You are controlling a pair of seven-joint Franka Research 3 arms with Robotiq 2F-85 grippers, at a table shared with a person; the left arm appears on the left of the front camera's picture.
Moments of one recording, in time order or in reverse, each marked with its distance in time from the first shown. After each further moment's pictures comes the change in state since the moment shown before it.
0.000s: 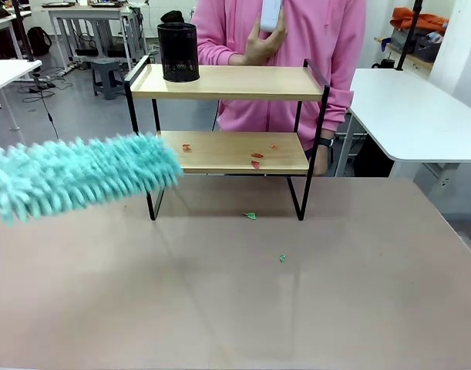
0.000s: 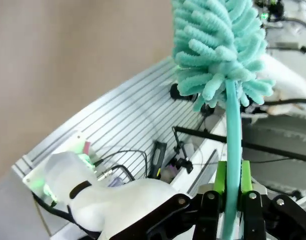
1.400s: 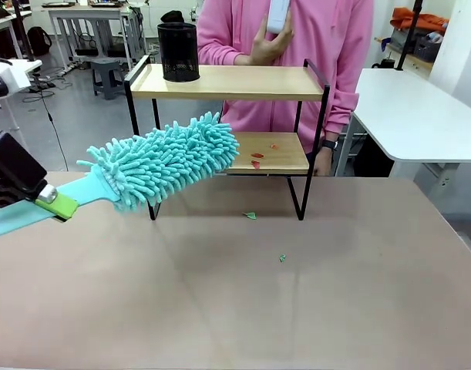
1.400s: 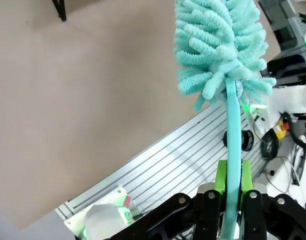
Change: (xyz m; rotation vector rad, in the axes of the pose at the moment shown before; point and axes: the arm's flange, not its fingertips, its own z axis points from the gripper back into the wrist) left arm 0.036 -0.076 -0.116 0.356 -0.179 -0.242; right arm 0.000 0.000 0.000 0.000 -0.001 0.000
